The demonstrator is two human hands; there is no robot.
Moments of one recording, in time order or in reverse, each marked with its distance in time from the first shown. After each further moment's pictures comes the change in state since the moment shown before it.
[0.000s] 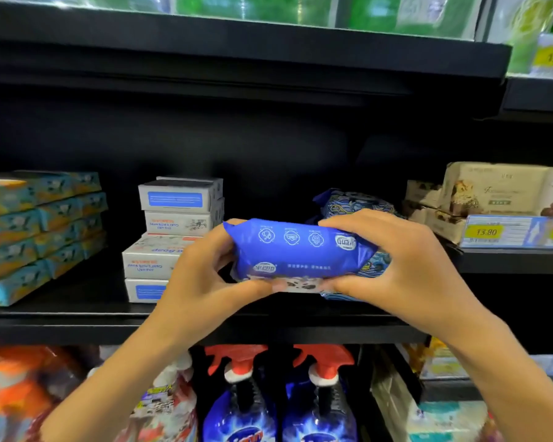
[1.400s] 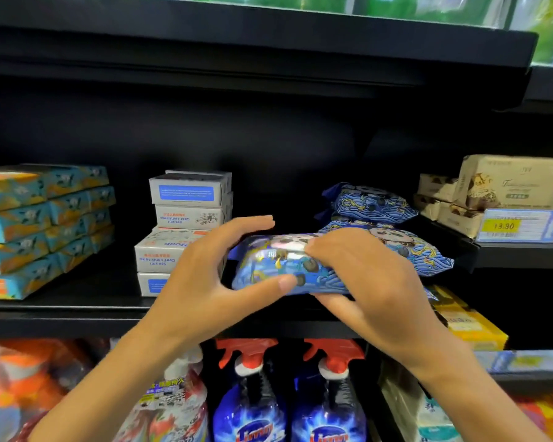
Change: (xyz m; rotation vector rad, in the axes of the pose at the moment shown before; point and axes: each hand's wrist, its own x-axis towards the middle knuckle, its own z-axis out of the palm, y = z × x) left_hand -0.010 0.010 -0.018 0.212 -0.060 -0.104; right_hand -0.009 -0.002 0.050 -0.305 0.201 -0.321
